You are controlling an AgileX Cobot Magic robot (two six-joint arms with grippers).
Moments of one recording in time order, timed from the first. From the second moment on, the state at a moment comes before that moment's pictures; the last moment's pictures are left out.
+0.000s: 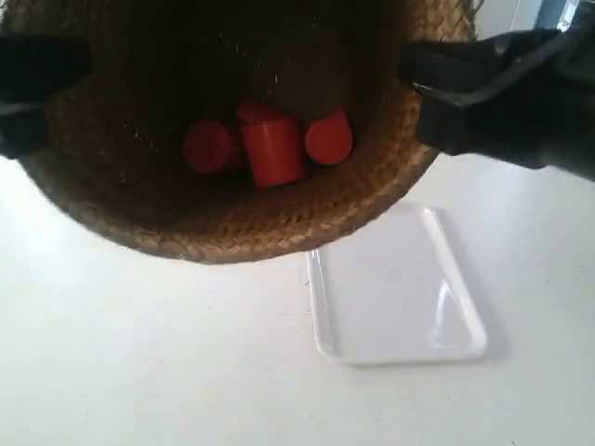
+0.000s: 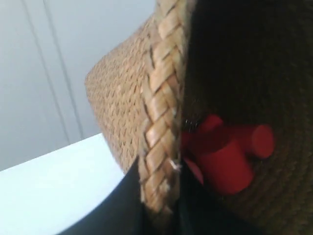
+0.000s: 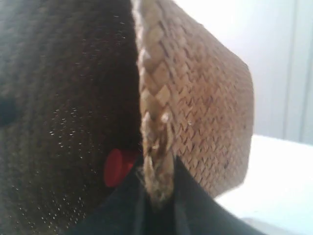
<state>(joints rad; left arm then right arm) -0.44 0.84 -0.73 -0.63 0.11 0.64 0.53 0.89 -0.70 0.44 0.00 -0.28</state>
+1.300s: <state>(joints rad) -0.43 0.79 -0.81 -0.49 0.27 0.56 0.60 0.92 -0.76 0.43 -0.01 -0.35</state>
